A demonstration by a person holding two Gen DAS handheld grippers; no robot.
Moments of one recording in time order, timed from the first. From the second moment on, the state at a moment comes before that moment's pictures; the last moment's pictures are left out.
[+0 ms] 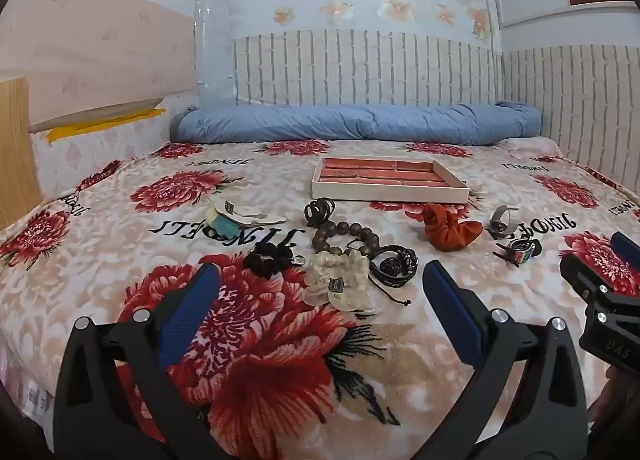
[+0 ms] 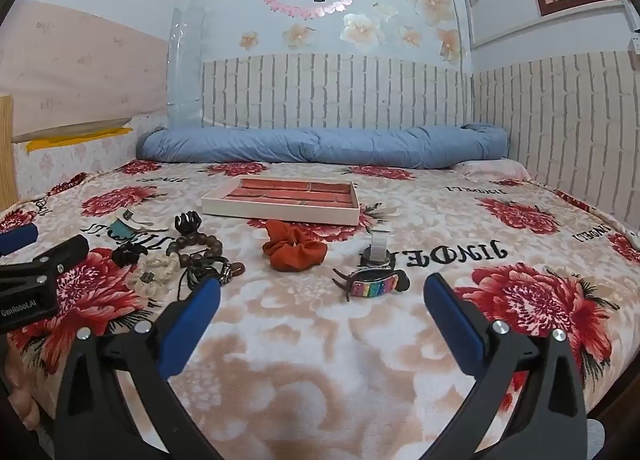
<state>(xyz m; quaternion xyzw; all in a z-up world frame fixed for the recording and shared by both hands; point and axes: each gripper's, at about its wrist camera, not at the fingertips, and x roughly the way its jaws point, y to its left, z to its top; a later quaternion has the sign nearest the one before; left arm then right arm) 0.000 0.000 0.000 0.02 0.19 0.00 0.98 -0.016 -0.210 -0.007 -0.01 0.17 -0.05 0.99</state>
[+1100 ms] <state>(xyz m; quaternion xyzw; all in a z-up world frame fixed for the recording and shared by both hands) -0.001 0.002 0.003 0.02 0.19 -0.01 0.98 -0.018 -0.217 -0.005 0.00 0.16 -0.05 0.99</state>
